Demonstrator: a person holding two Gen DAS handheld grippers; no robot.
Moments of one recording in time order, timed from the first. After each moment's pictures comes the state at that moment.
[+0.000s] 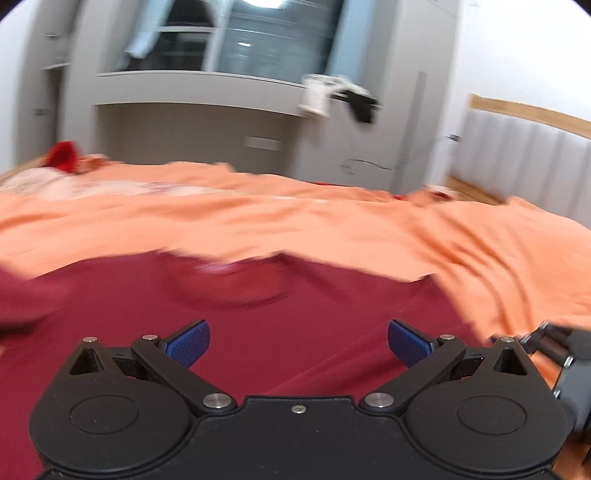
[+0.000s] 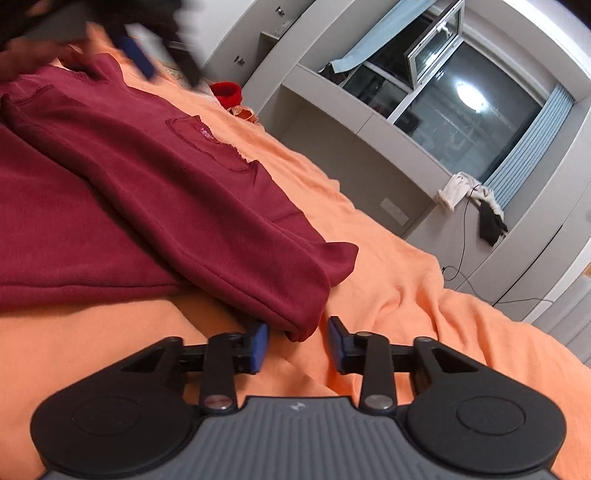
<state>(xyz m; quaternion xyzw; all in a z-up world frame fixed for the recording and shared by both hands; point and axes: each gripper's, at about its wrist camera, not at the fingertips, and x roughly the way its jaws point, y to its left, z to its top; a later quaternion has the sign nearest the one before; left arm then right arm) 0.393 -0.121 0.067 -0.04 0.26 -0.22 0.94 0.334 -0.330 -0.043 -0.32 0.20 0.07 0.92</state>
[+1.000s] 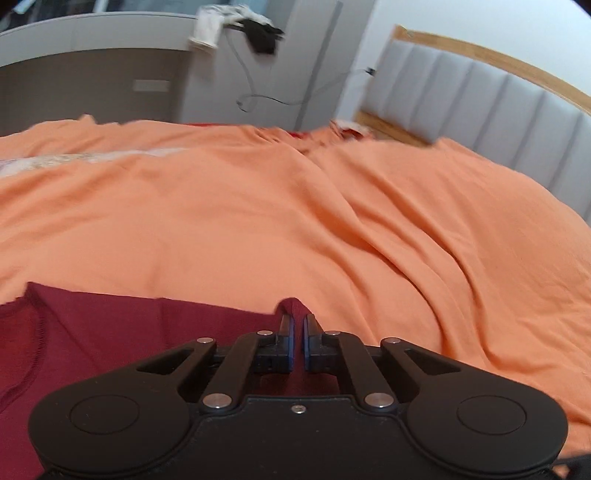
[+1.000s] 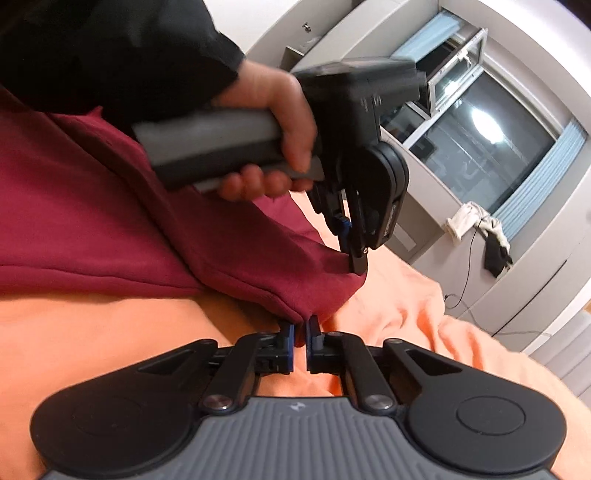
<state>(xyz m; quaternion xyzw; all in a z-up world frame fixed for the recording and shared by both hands) 0.509 -0.301 0.032 -0.03 0.34 -0.35 0.87 0.309 -0.328 -0.040 -0.37 0.17 0.09 0.91</state>
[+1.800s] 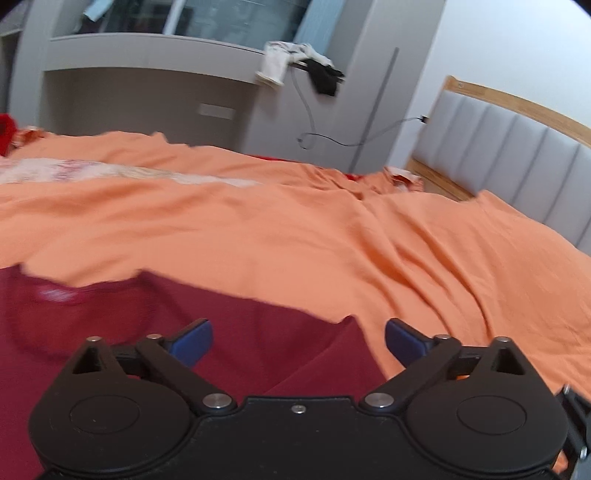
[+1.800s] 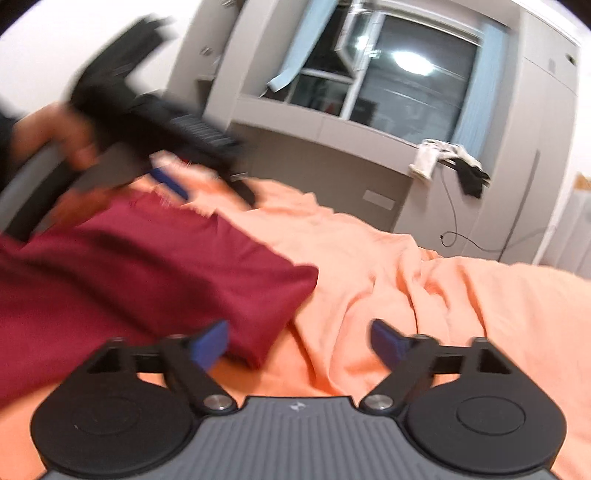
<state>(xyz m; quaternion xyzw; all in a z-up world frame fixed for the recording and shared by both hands) 0.458 -0.229 0.065 -0.07 0.30 -0.26 0.92 0.319 -0.384 0.004 -0.14 0.18 0.06 0.97</state>
